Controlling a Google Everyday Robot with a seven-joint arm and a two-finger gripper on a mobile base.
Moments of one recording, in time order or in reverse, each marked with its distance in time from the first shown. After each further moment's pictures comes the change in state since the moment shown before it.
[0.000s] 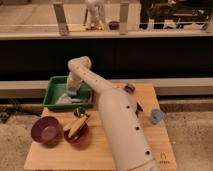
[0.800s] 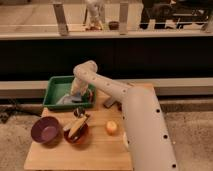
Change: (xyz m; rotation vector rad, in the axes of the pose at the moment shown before) arm -0.039 0.051 -0.045 -0.041 0.016 0.032
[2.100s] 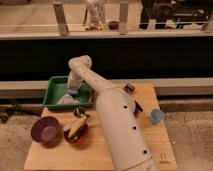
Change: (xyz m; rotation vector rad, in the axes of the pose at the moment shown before) arm 0.054 -0.055 0.047 0.030 -0.012 -0.076
